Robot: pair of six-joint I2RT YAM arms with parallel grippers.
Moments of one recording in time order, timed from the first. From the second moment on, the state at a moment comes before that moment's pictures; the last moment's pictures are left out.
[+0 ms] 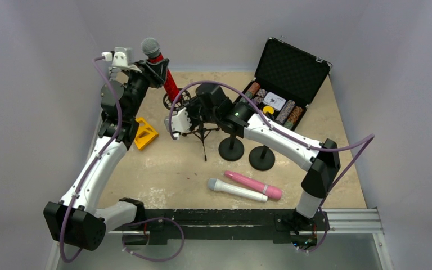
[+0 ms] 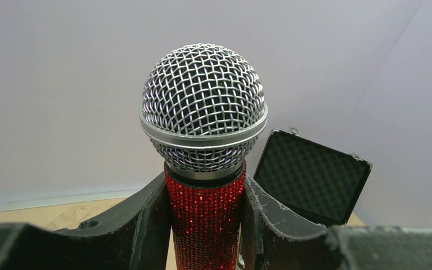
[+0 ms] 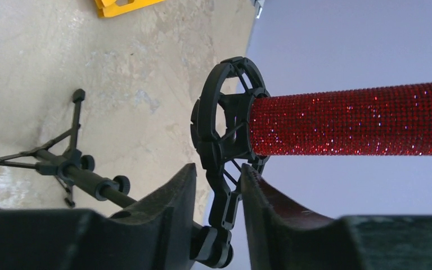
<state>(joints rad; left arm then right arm) -0.24 1.14 1.08 0.33 0.09 -0.33 0.93 1.75 1.71 -0.45 -0.11 -1.29</state>
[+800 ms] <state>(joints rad) -0.23 1.22 1.17 0.17 0.15 -0.34 0.95 1.73 1.52 -0.11 -0.01 -1.37</state>
